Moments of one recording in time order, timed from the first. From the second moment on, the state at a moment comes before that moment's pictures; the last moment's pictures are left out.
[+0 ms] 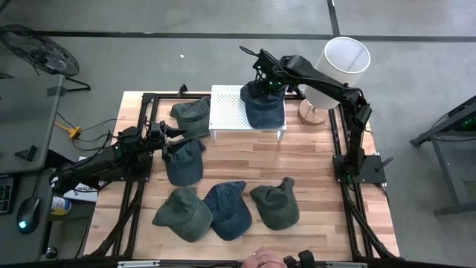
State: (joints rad) left arm 0.41 0.02 0.03 0.00 0.12 -0.35; right arm -0.55 1.93 2.01 -1.22 0.20 0.67
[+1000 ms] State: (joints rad) left arm 0.41 0.02 0.03 0.00 0.12 -0.35; right arm -0.51 1.74 2.01 -1.31 0.21 0.65
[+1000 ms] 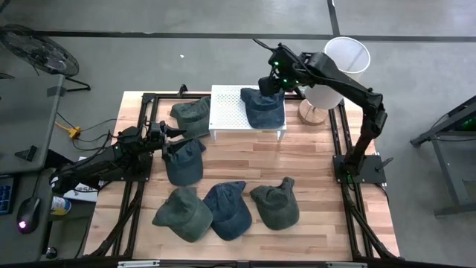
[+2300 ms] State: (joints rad) left arm 0.41 0.02 0.03 0.00 0.12 -0.35; right arm 0.30 1.76 2.01 -1.53 0.29 0.99
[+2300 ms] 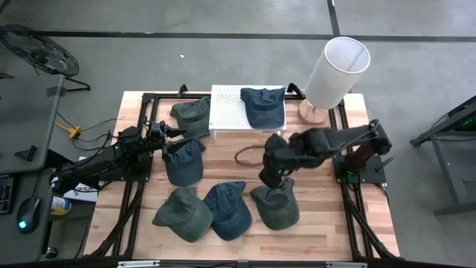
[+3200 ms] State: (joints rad) left arm 0.41 0.02 0.03 0.00 0.12 -0.35; right arm 0.40 1.78 1.63 -1.33 0.10 1.45
